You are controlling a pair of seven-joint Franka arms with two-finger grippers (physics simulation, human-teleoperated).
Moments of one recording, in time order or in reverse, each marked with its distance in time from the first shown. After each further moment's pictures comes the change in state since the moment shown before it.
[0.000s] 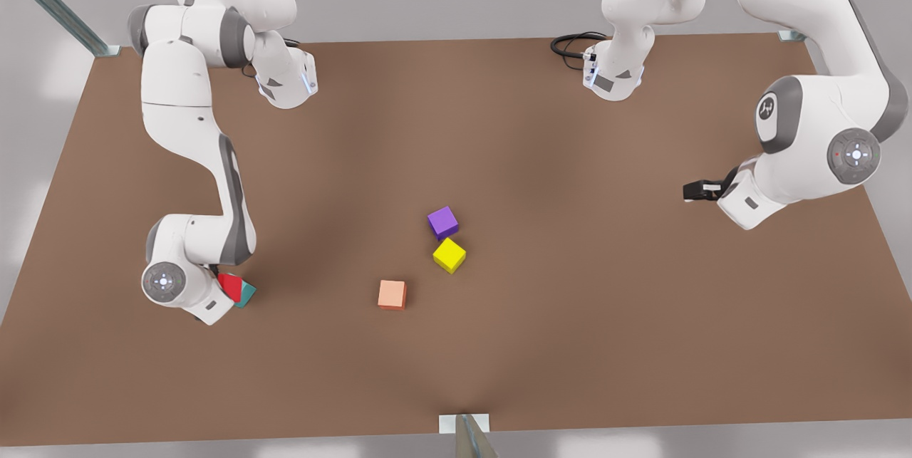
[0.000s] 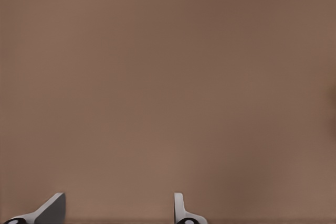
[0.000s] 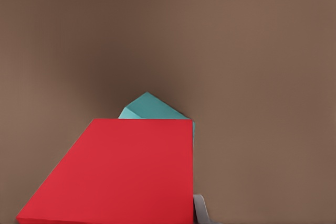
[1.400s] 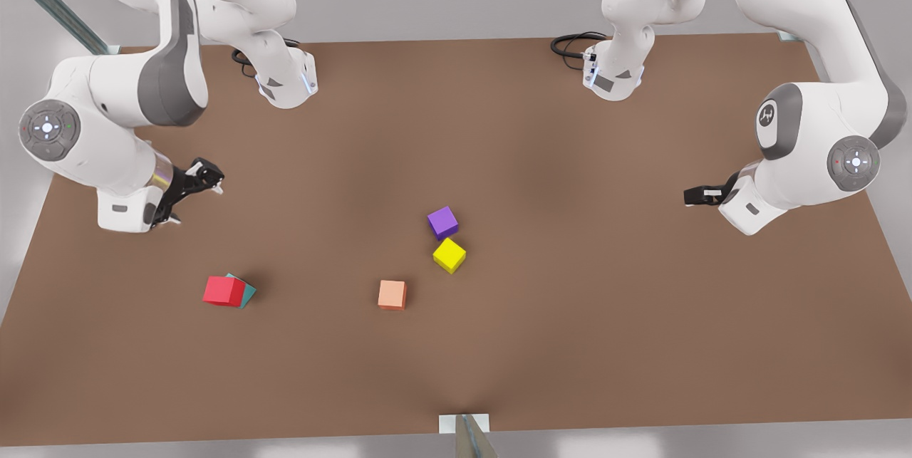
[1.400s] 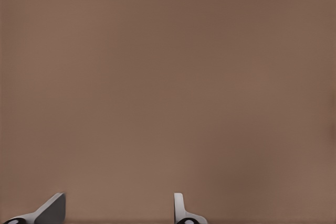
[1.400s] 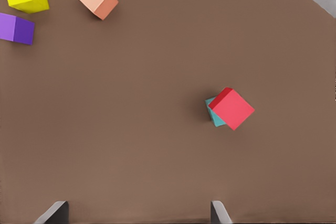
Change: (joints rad) left arm 0.006 0.017 0.002 0.003 0.002 0.013 -0.012; right arm 0.121 -0.506 0.015 0.124 0.104 -0.601 1.019
